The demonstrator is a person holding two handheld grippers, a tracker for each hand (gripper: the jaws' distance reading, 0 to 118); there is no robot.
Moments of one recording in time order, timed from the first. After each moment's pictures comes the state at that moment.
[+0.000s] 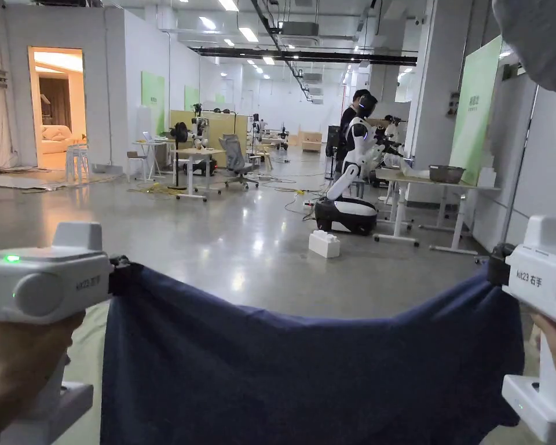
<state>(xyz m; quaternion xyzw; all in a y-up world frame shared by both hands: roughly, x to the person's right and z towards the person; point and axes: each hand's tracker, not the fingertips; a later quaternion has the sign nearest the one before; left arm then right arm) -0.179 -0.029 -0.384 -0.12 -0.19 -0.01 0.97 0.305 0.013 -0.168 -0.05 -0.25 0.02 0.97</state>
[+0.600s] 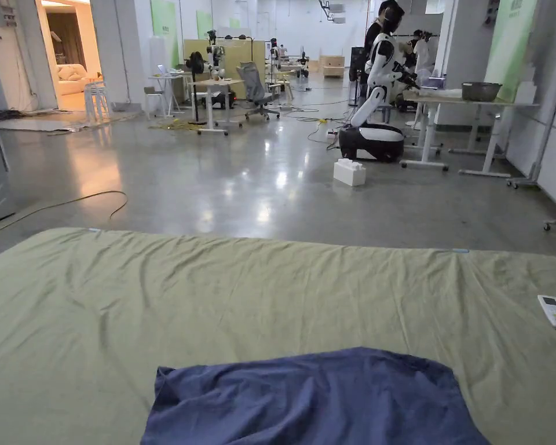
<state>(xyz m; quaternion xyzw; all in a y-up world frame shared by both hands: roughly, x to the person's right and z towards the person) -0.315 -0.257 -0.172 -0.25 -0.20 0.04 0.95 0.225 -0.229 0.081 -0.16 -0.19 -0.11 0.96</state>
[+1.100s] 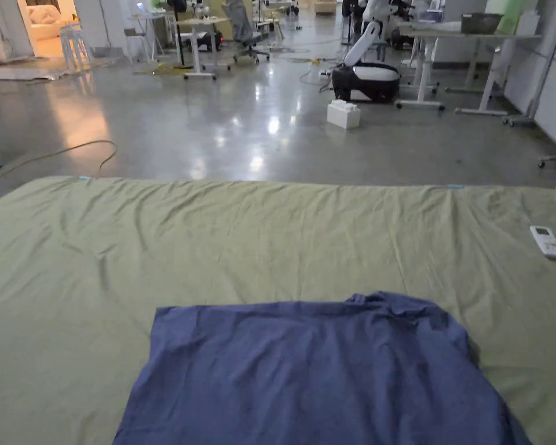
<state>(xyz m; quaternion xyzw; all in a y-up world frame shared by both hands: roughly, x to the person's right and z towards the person) -0.362 -0.315 -0.113 -0.32 -0.18 0.03 0.93 0.208 -0.284 0.141 -0.25 -0.21 -0.14 0.93</state>
